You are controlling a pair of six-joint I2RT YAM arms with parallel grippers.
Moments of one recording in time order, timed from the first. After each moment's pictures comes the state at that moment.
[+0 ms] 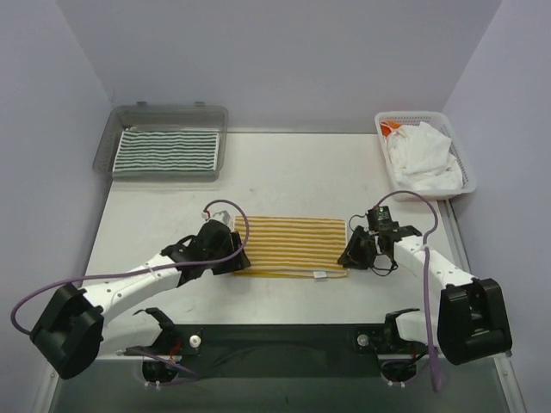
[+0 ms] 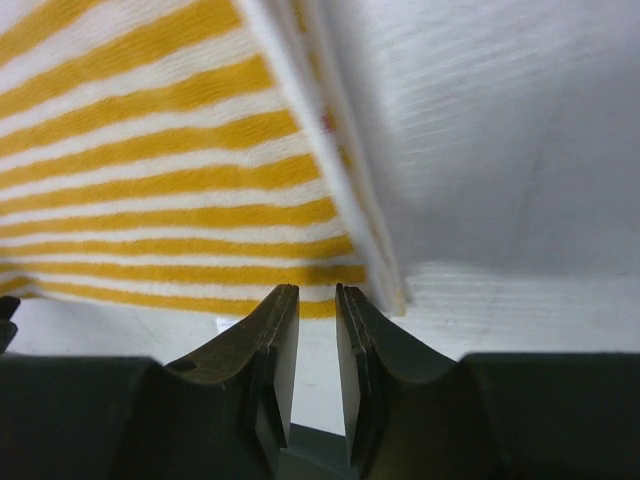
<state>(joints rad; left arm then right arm) -0.71 1.18 0.56 -0.29 -0.02 -0.85 0.21 1.24 0.56 -0.50 -0.25 0.69</state>
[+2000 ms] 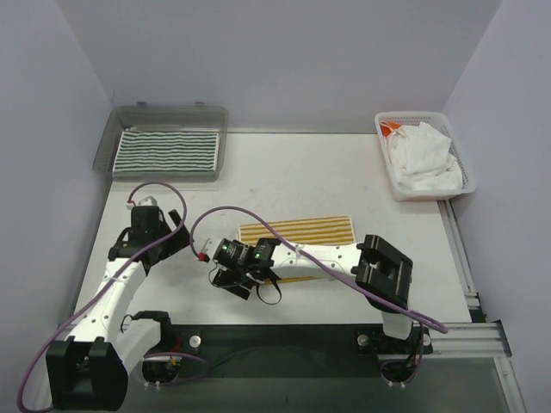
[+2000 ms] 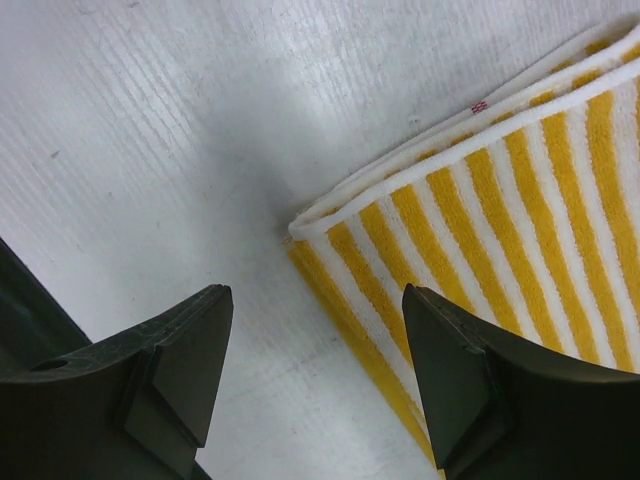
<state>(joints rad) -0.05 0.95 0.61 -0.55 -0.03 -0.57 1.24 1.88 1.35 -0.57 0.16 0.00</state>
